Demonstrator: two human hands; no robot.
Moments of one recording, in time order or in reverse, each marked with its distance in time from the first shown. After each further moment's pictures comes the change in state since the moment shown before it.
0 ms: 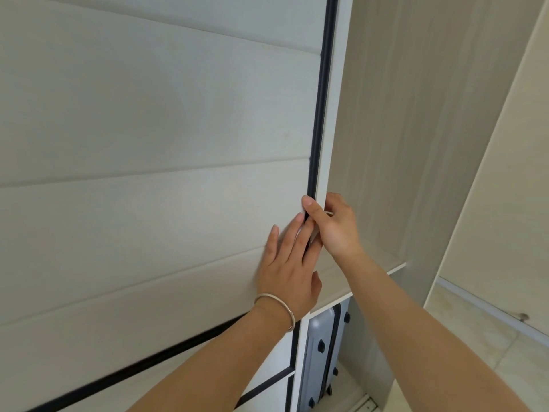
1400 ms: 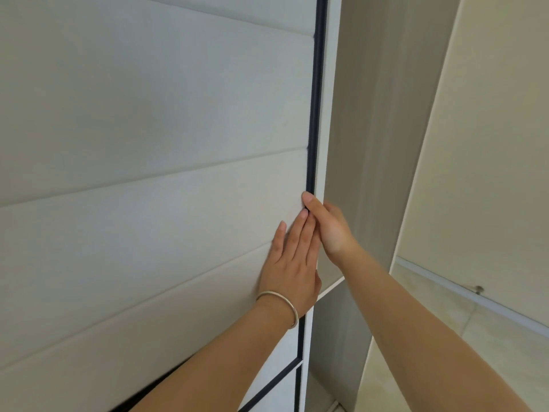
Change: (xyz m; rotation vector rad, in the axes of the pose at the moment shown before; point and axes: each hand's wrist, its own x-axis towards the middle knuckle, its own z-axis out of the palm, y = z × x) left_hand 0.117 0.142 0.109 0.044 -0.073 0.147; right_hand 0.107 0.111 -0.145 0.301 -0.085 0.281
